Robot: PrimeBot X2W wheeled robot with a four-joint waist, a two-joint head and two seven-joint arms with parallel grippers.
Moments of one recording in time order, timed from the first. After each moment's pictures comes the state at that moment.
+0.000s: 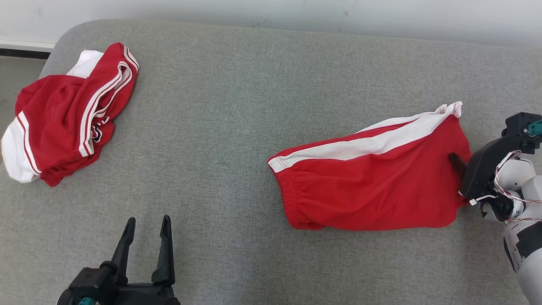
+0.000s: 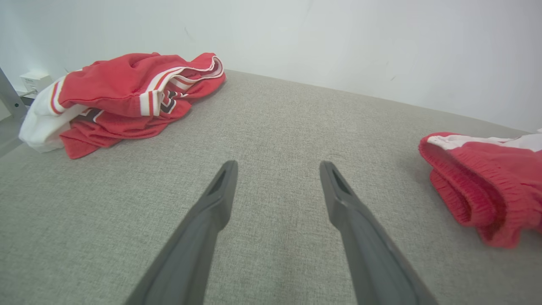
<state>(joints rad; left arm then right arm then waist) -0.05 0.06 -0.05 0.13 -0.23 -0.05 -0.26 -0.77 -0.35 0.12 0.94 0.48 0.13 0.43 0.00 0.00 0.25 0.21</state>
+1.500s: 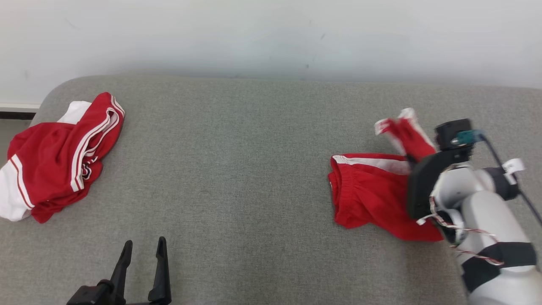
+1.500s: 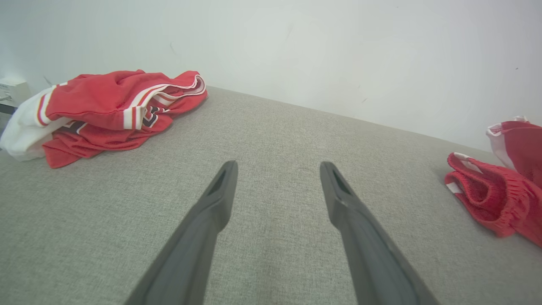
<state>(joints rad) 0.00 0.05 -0.02 0.16 -0.25 -0.06 -0.26 -0.59 -0.22 0.10 0.52 0.17 0.13 0.48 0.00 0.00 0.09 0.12</state>
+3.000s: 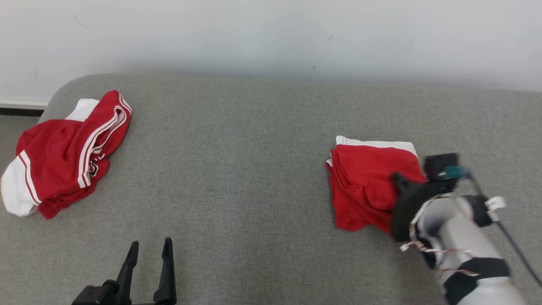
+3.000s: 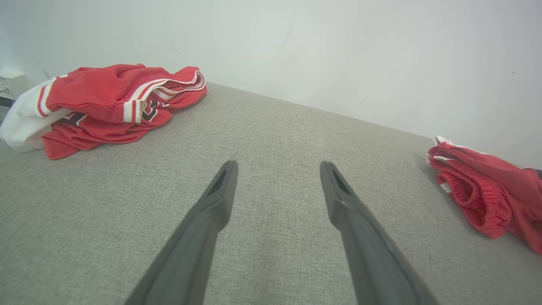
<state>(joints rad) 0.00 0.05 -0.05 0.17 -0.28 -0.05 -0.26 -0.59 -0.16 0.16 0.76 0.24 0.13 0.17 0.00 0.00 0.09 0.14</state>
